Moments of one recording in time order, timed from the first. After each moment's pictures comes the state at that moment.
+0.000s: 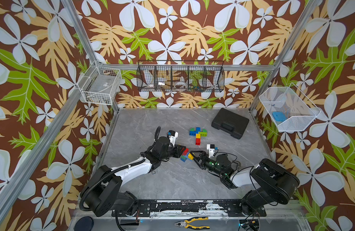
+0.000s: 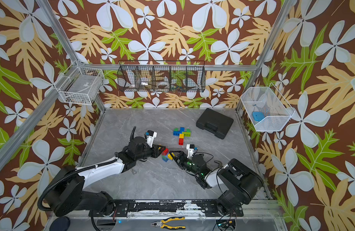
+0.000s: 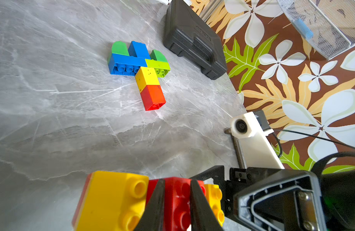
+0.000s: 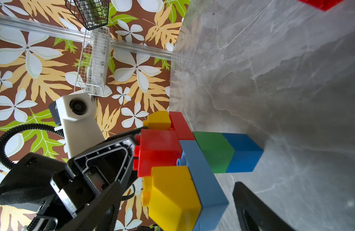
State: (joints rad) left arm -0.63 1.39 0.66 0.25 0.28 -0.59; right arm 0.68 1.56 0.26 1.14 -0.25 1.34
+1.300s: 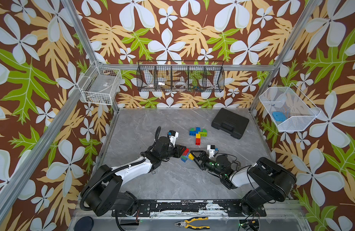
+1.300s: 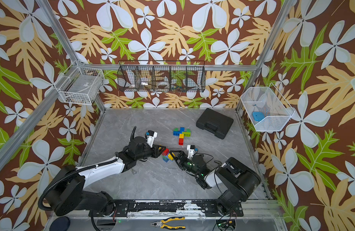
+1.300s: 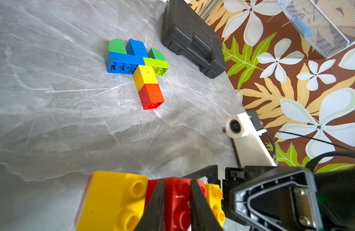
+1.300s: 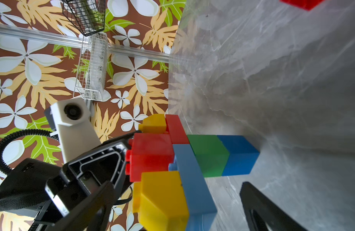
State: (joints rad) left arm -0.63 1.39 0.67 0.24 0.29 -0.59; right arm 0.68 1.56 0.25 1.14 -0.22 1.33
